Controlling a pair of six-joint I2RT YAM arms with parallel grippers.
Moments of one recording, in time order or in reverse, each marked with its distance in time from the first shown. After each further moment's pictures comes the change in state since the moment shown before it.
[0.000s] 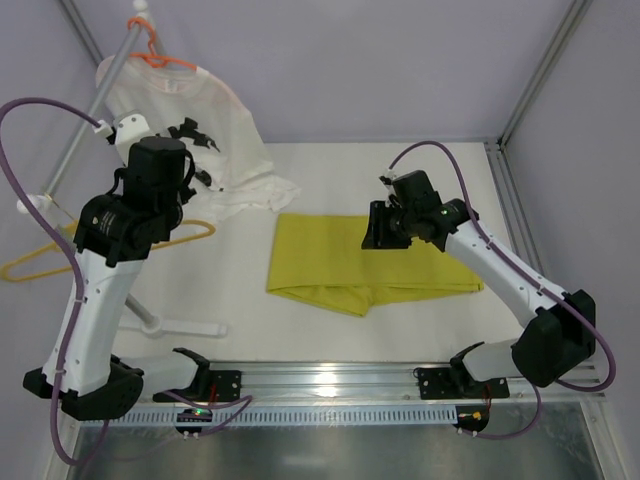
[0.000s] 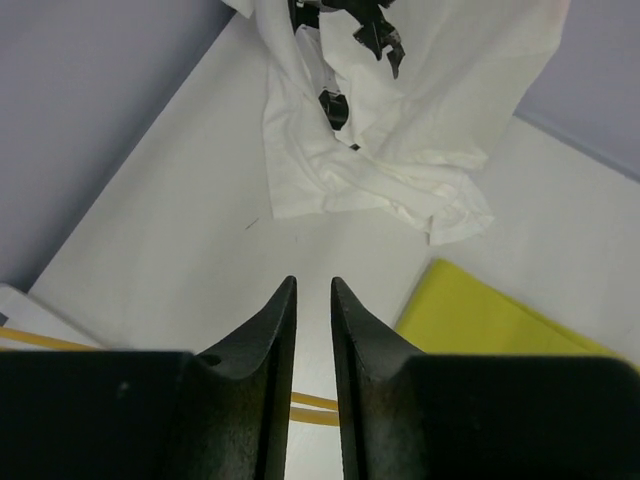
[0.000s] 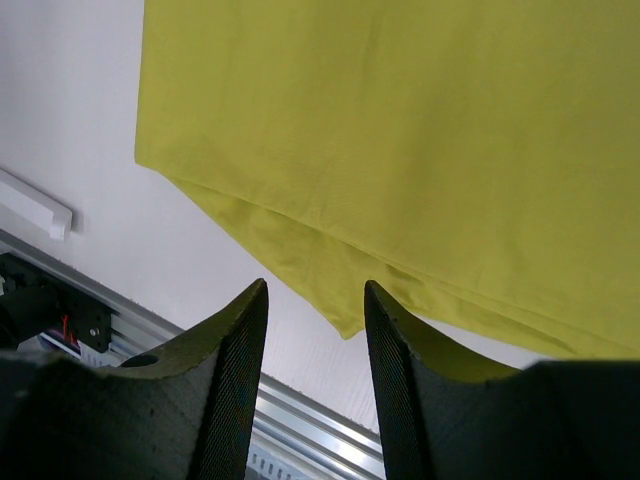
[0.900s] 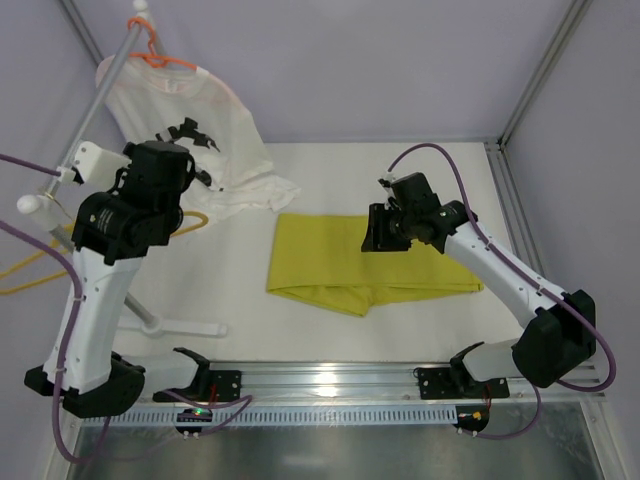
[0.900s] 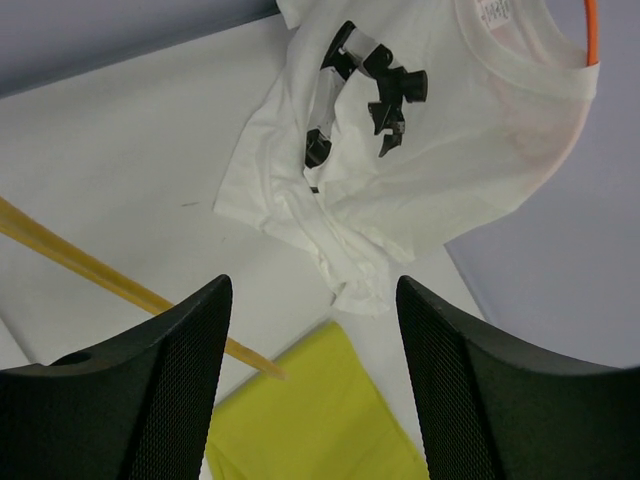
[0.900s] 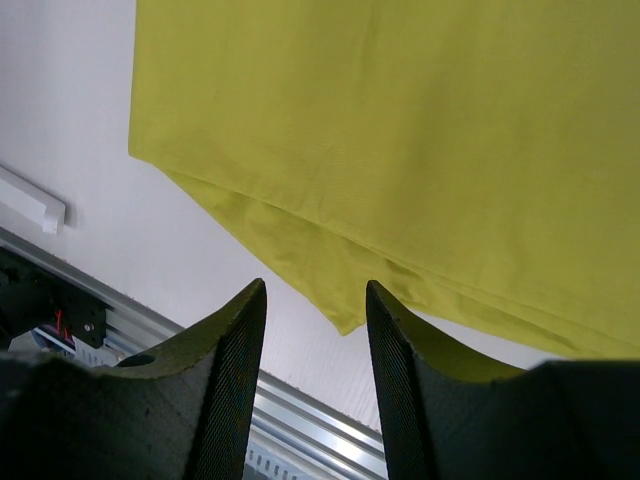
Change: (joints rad) left arm 0.000 -0.008 0.071 -0.163 -0.191 -0.654; right arm 0.007 -0.006 -0.020 0.005 -0.001 -0.001
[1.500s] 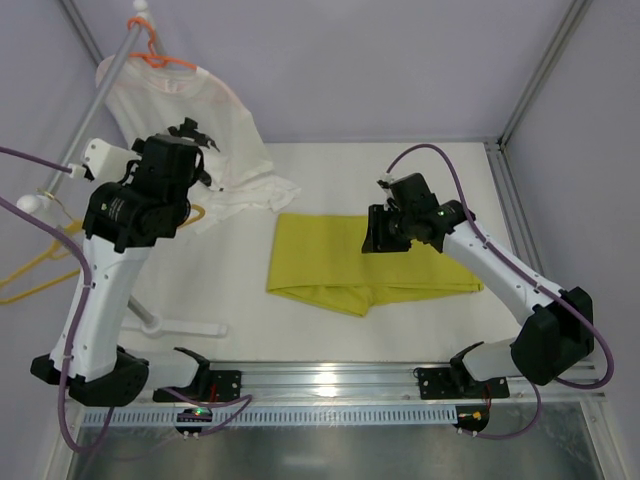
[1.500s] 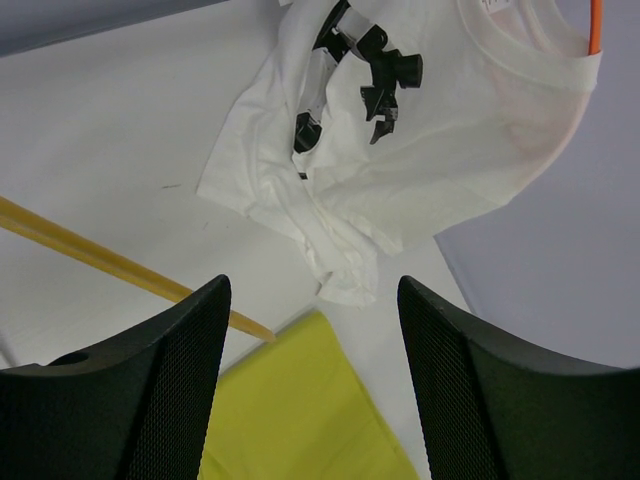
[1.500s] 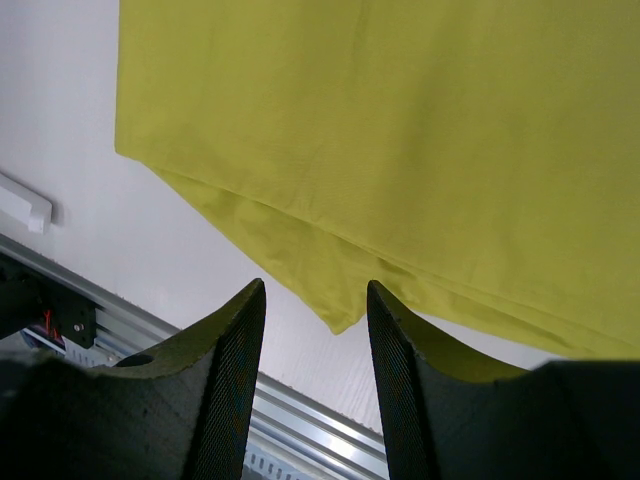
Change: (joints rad) left arm 0.000 0.078 0.010 -0.002 0.035 -0.089; right arm 0.000 0.014 0.000 -0.008 0.010 -0.013
